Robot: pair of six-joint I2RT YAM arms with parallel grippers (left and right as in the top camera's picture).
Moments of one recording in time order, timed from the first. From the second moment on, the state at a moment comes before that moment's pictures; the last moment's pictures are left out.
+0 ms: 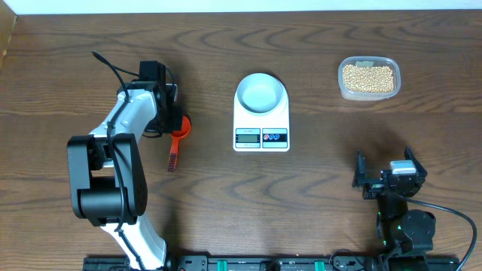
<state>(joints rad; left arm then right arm) 0.02 1.94 1.25 -0.75 -0.03 0.06 0.06 0.01 0.01 -0.07 0.04 -0.10</state>
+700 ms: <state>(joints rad) 0.02 1.82 1.25 -0.77 -0.03 0.04 0.06 0.01 0.01 -0.07 0.04 -0.10</state>
